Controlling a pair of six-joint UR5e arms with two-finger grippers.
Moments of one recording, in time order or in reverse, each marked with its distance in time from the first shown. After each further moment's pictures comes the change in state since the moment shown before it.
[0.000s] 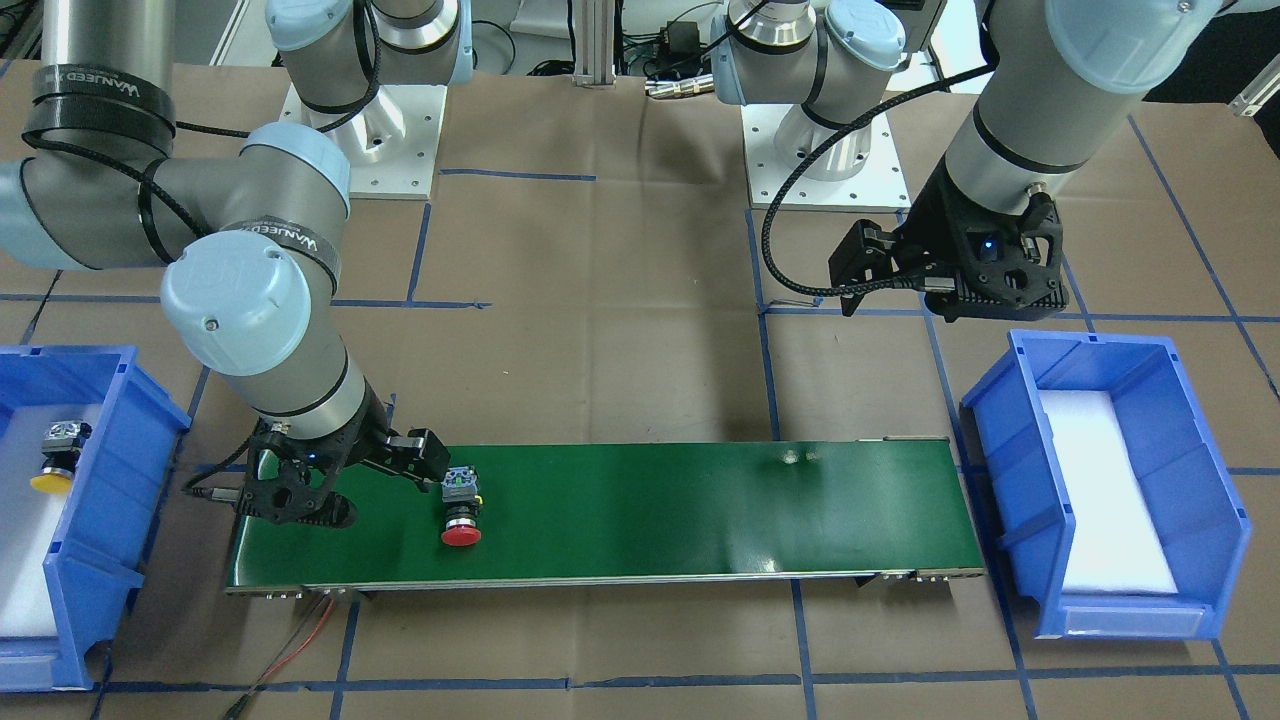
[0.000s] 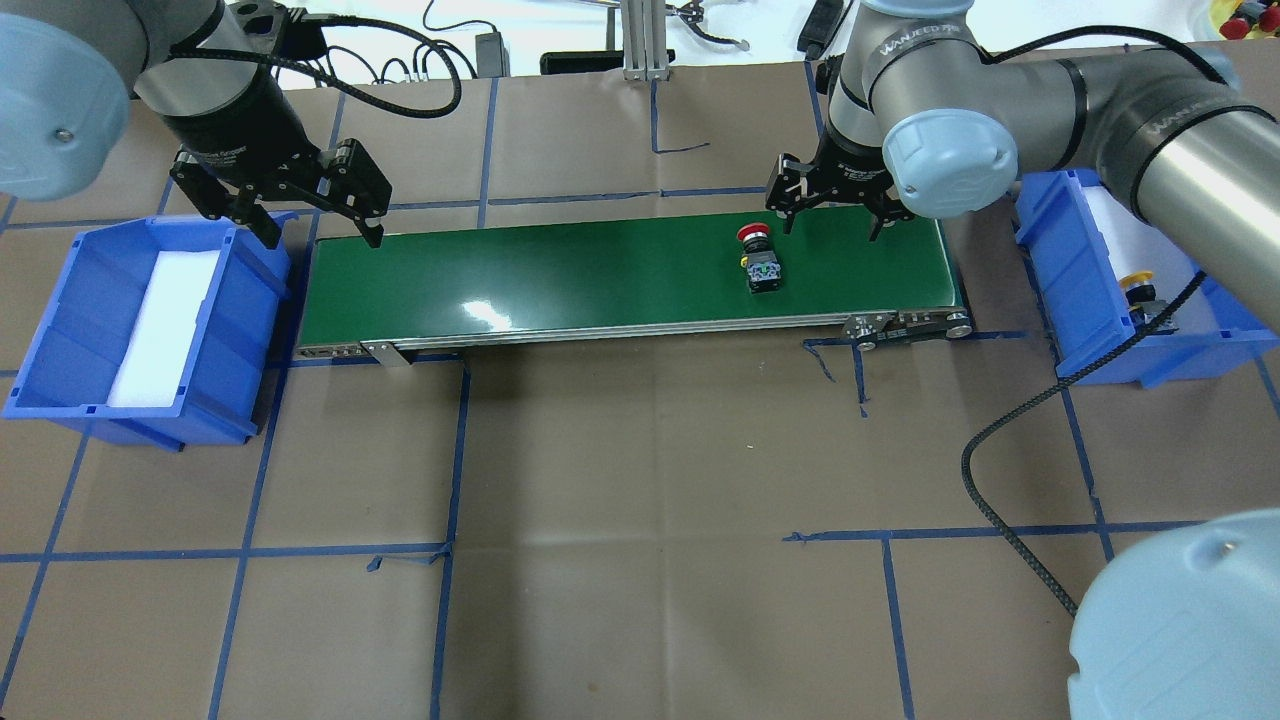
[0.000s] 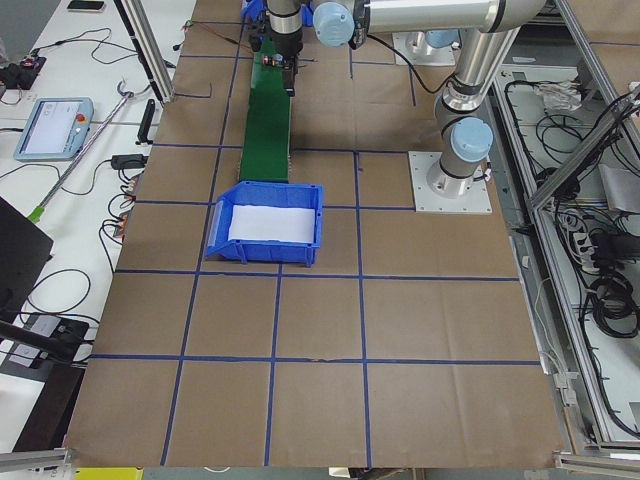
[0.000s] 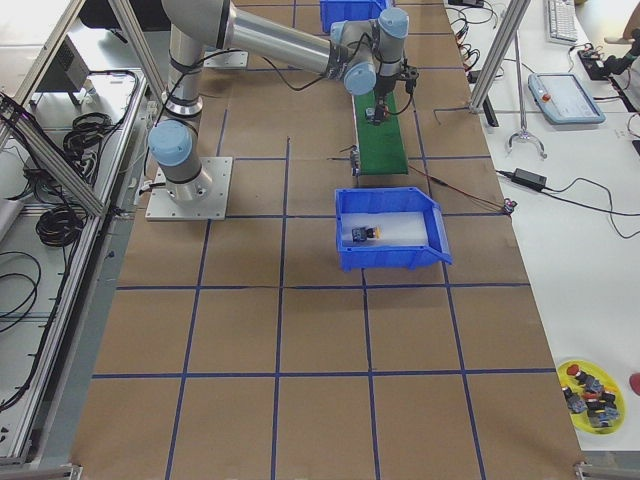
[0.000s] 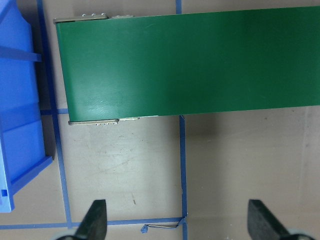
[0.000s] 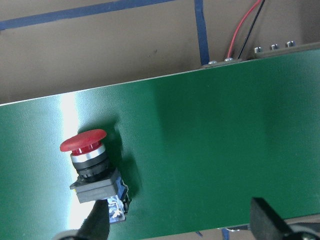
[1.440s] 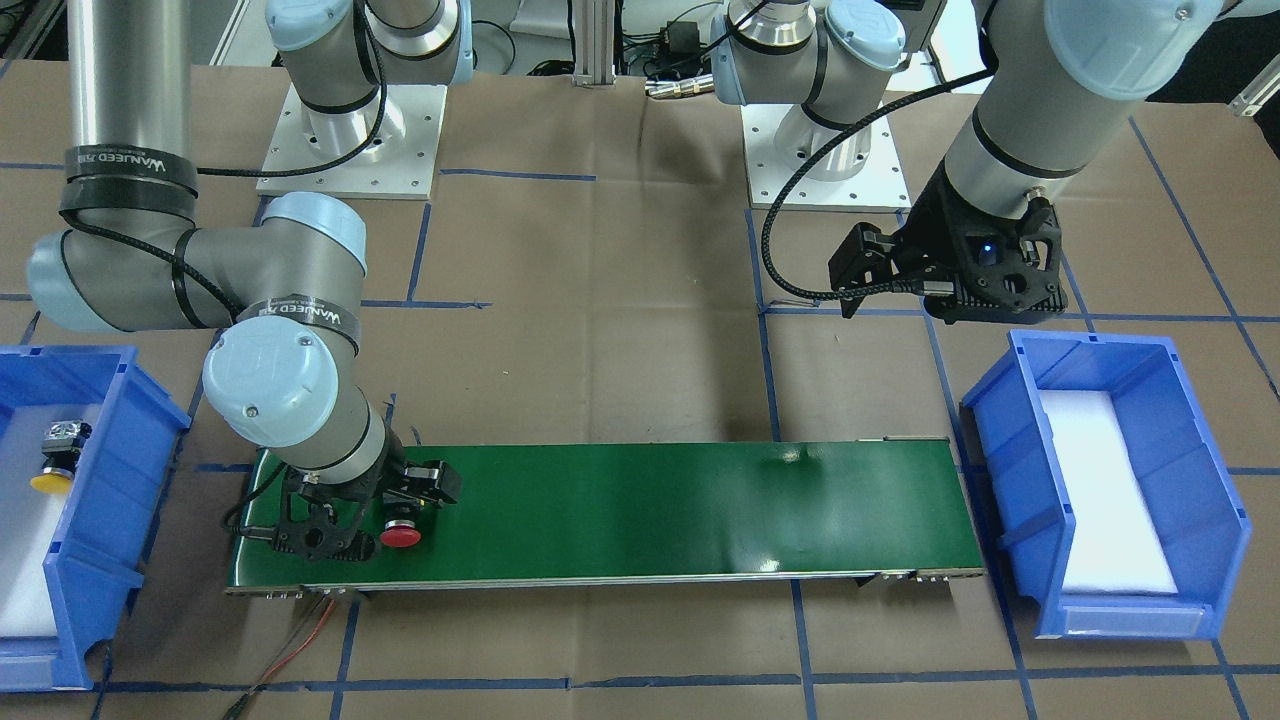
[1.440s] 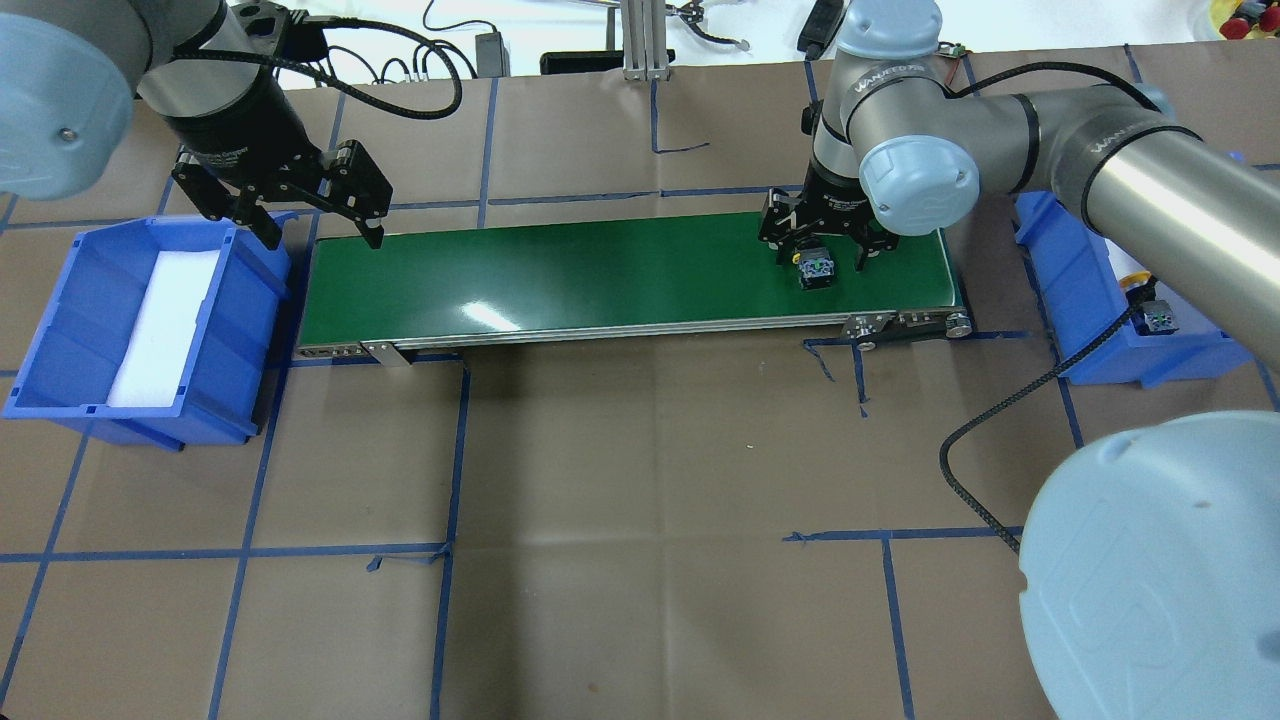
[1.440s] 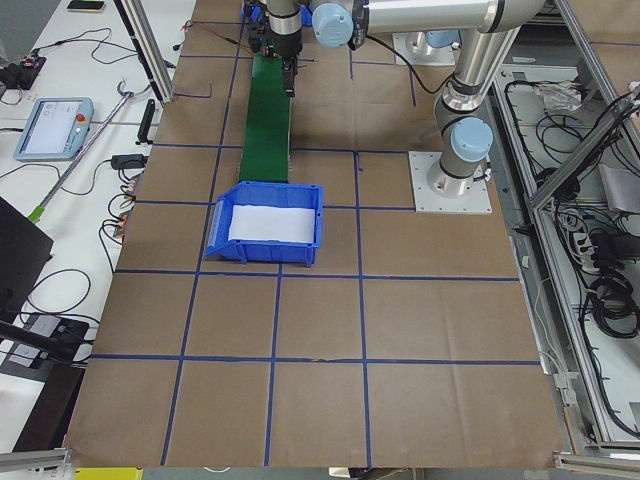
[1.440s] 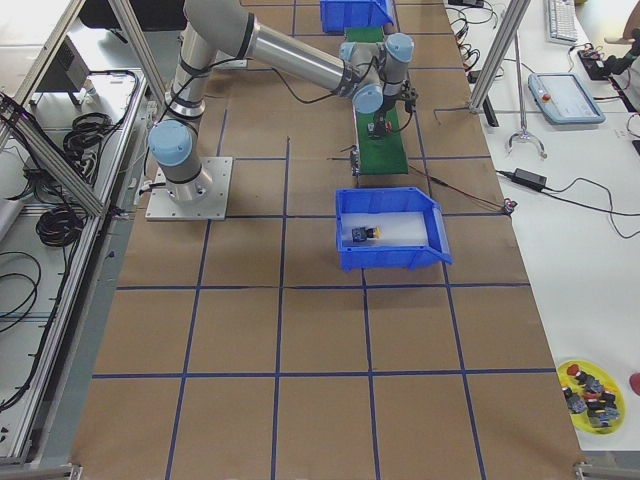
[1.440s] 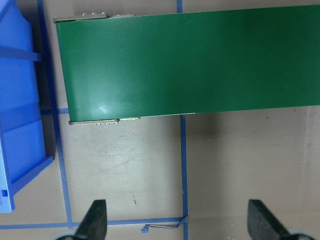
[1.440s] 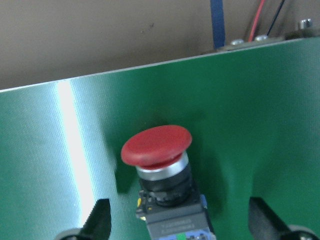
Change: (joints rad) left arm 0.000 -0.005 0.000 0.000 0.001 -0.001; right arm 0.001 0.098 0.000 -0.006 0.001 -0.007
